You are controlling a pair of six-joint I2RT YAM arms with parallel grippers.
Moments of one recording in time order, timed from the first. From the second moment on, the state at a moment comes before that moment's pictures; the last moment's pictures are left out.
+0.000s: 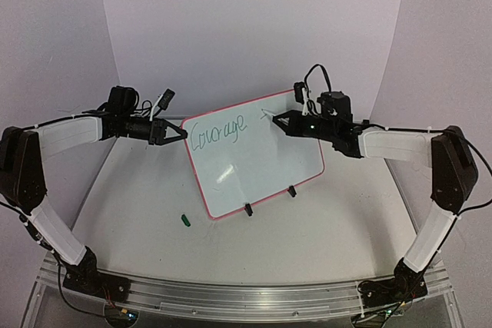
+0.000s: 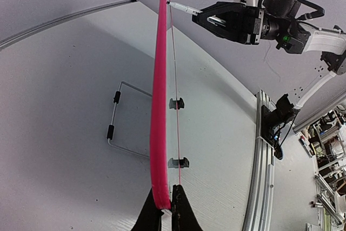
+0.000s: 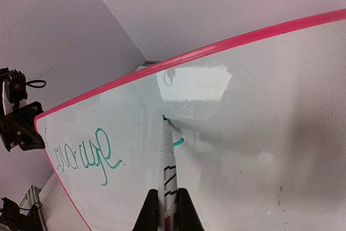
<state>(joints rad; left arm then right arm) -0.26 1.58 1.17 -0.24 1.00 0.05 0.53 1.75 1.22 0.27 -0.32 0.41</state>
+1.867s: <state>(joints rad) -0.26 1.58 1.17 -0.24 1.00 0.06 0.52 1.72 1.14 0.29 -0.27 0.45</state>
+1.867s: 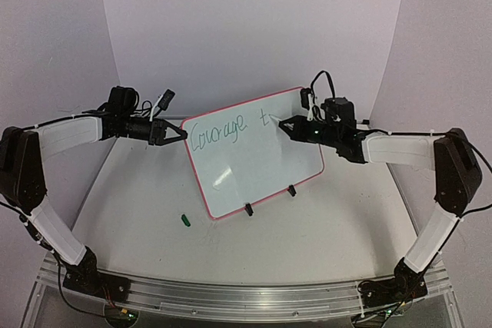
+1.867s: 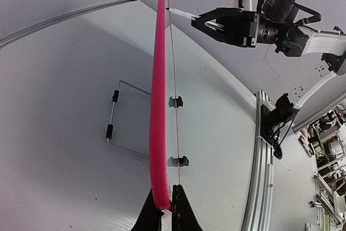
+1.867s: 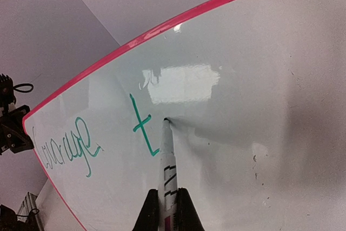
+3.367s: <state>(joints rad) -0.26 1.58 1.17 -0.25 1.00 0.06 0.52 1.72 1.15 0.31 -0.27 0.44</state>
